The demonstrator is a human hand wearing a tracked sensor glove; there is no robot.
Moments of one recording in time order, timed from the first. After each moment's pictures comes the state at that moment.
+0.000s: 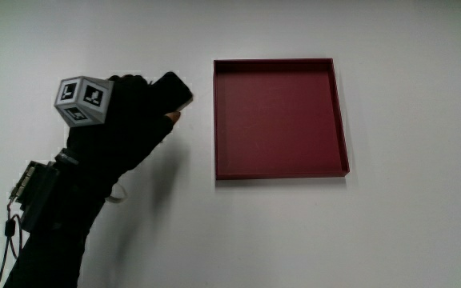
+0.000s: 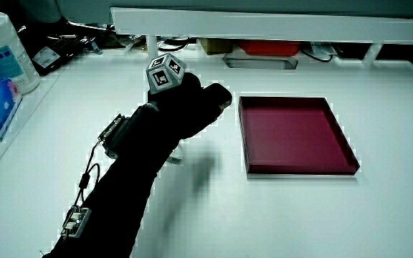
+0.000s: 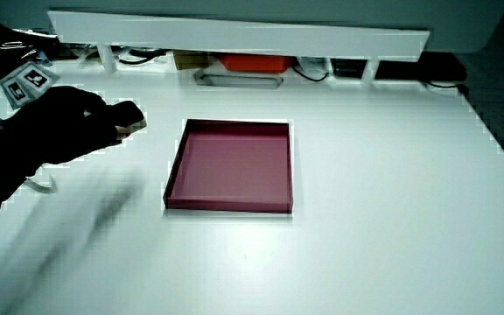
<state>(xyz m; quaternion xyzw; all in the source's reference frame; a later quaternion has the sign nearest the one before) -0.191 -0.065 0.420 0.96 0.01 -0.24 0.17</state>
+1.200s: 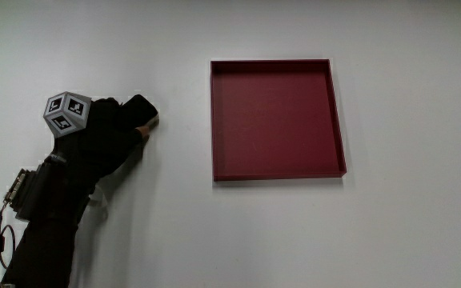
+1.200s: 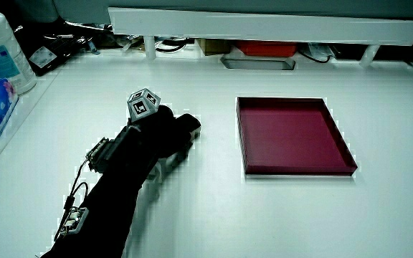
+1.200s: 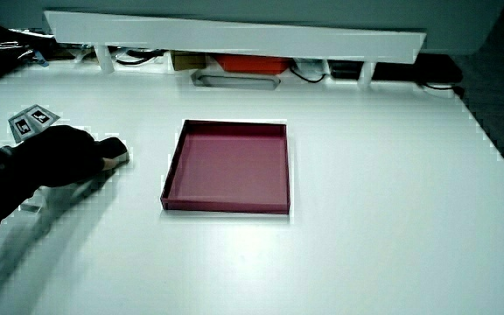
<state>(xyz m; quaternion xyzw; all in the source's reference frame) -0.253 -0.060 0.510 0.94 -0.08 -0.20 0.28</state>
